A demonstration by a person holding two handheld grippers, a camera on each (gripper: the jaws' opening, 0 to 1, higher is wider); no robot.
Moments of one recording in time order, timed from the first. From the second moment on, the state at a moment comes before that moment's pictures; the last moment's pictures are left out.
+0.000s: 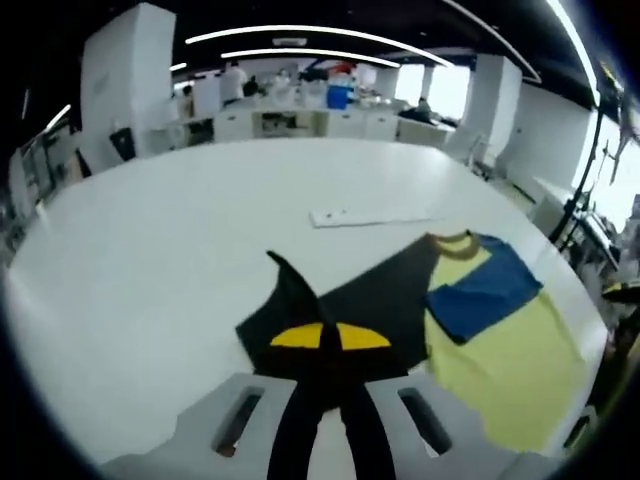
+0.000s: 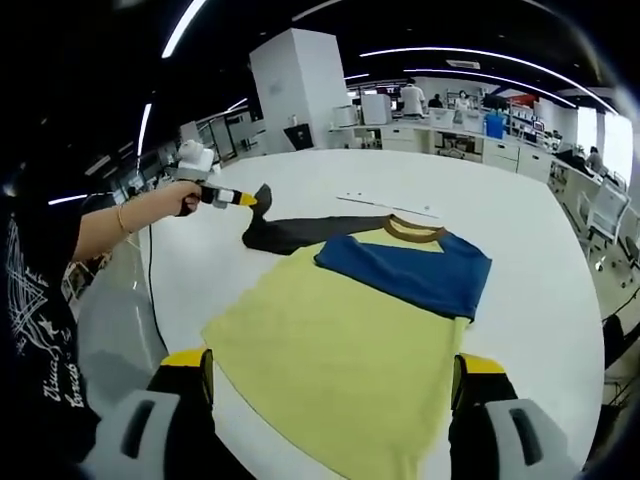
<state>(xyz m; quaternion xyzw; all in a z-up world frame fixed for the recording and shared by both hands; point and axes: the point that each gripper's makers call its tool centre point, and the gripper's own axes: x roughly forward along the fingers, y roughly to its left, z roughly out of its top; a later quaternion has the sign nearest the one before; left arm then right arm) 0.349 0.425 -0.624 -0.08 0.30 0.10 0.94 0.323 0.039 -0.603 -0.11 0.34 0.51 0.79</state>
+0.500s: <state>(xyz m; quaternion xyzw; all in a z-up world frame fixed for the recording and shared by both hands) 0.395 0.373 -0.606 -0.07 0.29 0.04 0.95 0.317 0.033 -0.605 -0.11 0.34 0.51 0.78</state>
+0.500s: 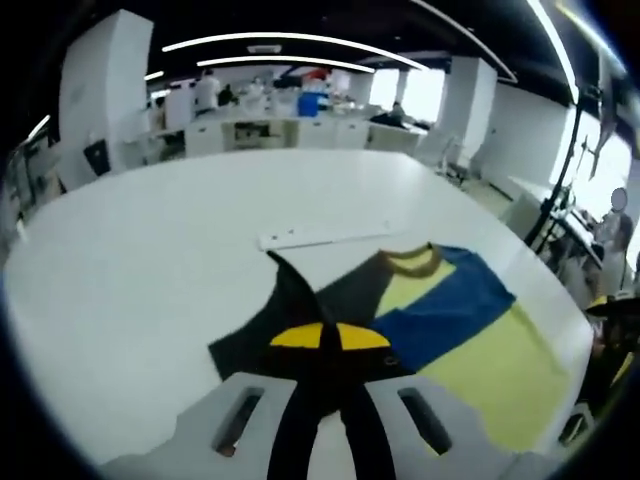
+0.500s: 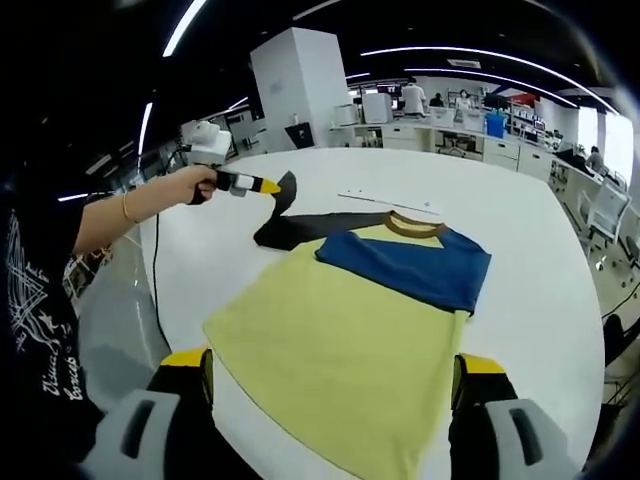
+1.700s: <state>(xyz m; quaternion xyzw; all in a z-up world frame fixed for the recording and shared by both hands) 0.468 0.236 -0.579 -0.08 0.24 -0.10 0.96 0.319 0.027 -0.607 -0.12 0.35 0.50 0.78</state>
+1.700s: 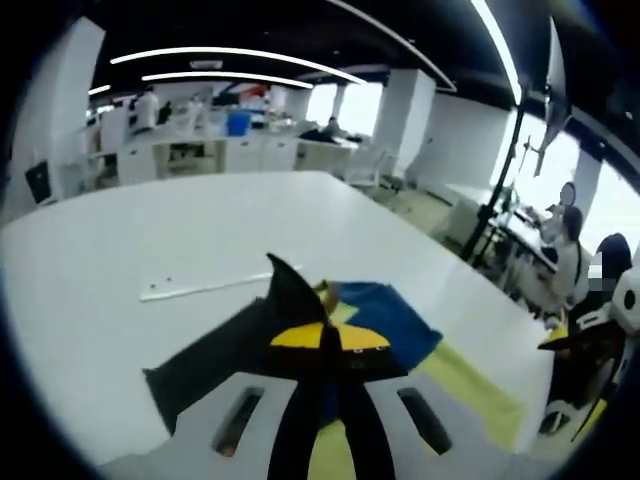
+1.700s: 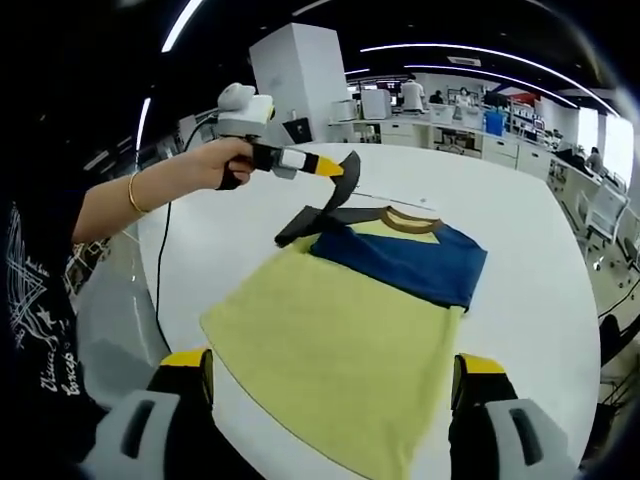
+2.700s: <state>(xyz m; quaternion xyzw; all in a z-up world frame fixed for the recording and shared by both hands) 0.489 0.157 -0.573 -0.08 0.22 -0.18 0.95 0.320 0.013 -0.620 -0.12 0.37 0.49 0.78</state>
